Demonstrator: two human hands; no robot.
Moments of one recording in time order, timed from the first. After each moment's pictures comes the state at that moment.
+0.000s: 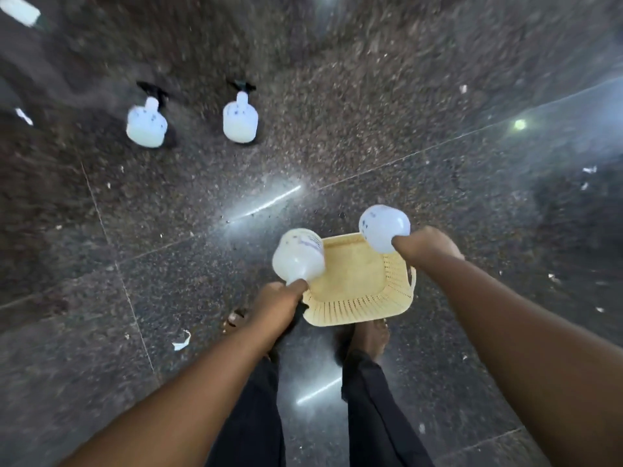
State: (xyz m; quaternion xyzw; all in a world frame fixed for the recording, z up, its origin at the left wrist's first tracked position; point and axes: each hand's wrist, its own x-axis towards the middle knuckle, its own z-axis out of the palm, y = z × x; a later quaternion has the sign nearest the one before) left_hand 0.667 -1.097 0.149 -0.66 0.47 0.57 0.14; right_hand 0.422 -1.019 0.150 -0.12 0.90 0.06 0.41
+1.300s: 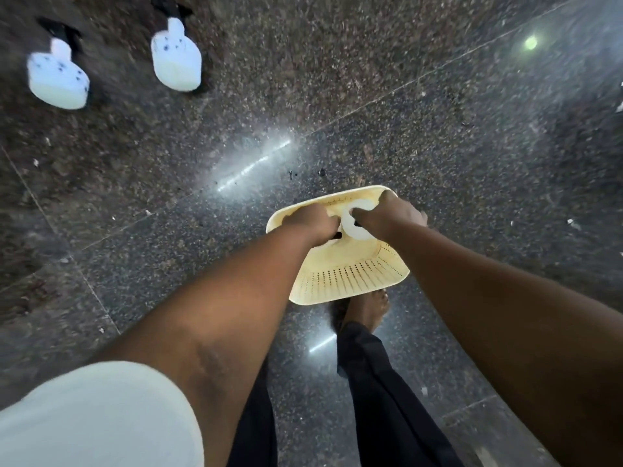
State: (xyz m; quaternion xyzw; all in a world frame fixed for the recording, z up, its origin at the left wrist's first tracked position) left_hand 0.533 -1.108 0.035 -0.41 0.71 0.42 0.40; right_hand 0.426 -1.008 0.037 -0.15 0.89 0.07 0.43
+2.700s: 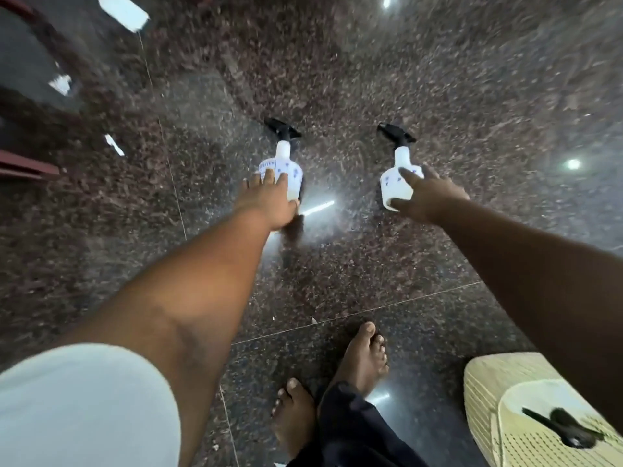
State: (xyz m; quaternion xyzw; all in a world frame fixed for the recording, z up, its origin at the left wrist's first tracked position) left_hand 0.775 -1.618 -0.036 -0.43 0.83 0.18 0.31; right_hand 0.520 -1.471 -0.043 -0.42 0.83 0.17 0.34
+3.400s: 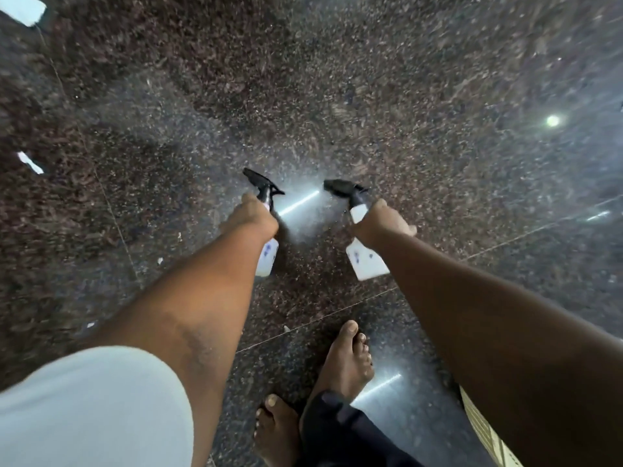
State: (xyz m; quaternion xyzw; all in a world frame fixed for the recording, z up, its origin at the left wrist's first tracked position) left_hand 0.723 -1.565 -0.130 -0.64 0.68 0.26 0.26; right_hand 0.571 -1.426 -0.106 -0.16 0.90 0.04 0.40
